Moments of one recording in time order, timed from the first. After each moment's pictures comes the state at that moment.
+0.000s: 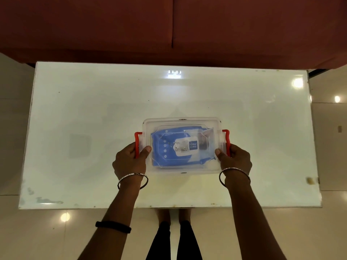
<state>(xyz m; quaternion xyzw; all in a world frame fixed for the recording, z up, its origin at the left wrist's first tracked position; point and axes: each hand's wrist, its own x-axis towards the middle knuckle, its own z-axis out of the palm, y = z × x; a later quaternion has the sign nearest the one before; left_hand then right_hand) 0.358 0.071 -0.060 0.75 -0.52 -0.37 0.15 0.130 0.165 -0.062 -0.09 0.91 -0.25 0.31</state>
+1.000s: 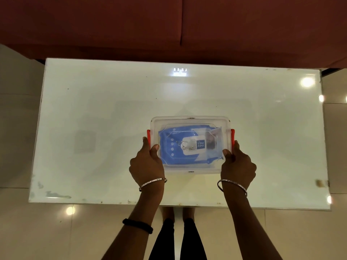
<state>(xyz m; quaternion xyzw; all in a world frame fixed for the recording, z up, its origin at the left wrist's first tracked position) 0.335 0.090 -0.055 0.77 -0.59 -0.23 0.10 0.158 0.168 -0.056 -0.19 0.95 -0.15 0.20</state>
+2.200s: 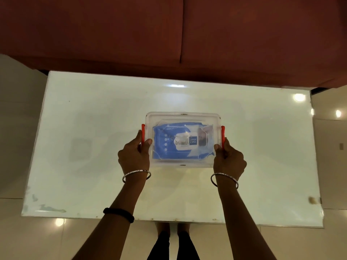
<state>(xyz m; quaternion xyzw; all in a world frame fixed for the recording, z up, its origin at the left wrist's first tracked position) 0.348 0.025 -0.060 0.72 -0.60 -0.29 0.18 0.144 0.115 -0.058 -0.17 0.92 -0.28 0.21</state>
